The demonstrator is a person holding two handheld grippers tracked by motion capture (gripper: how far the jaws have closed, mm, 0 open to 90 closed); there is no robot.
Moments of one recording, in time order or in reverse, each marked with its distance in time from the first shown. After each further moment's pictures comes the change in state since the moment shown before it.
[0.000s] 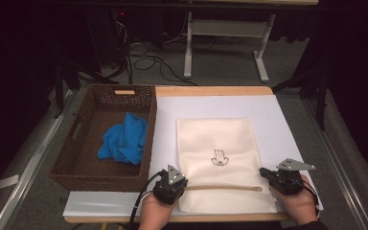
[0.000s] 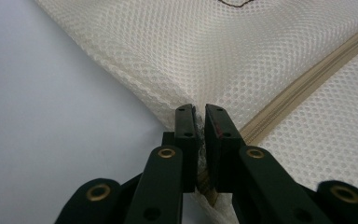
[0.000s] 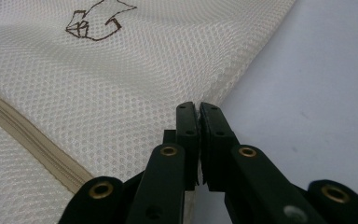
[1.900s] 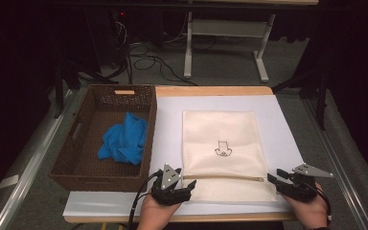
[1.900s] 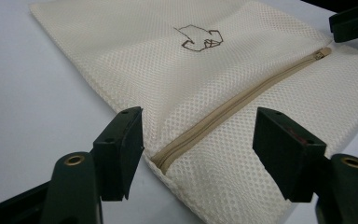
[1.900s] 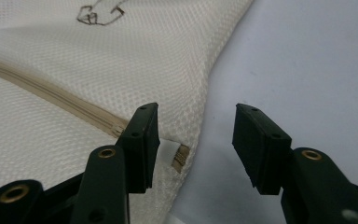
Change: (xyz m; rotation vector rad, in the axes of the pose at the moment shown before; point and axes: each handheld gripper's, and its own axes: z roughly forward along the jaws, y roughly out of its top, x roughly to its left) left arm -0.005 0.002 -0.024 -0.206 -0.042 -0.009; right arm -0.014 -0.024 -0.023 -0.033 -0.051 0.139
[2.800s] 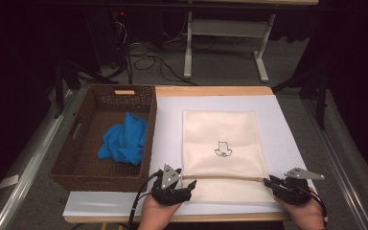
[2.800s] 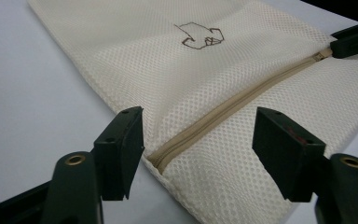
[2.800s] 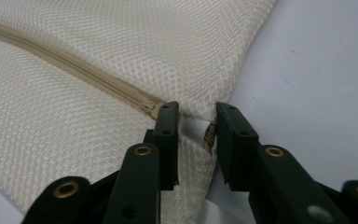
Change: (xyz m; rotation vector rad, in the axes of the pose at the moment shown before) left arm 0.002 -0.003 0.002 0.012 -0.025 -0.028; right arm 0.017 -0.006 0.003 0.062 0.033 -0.035
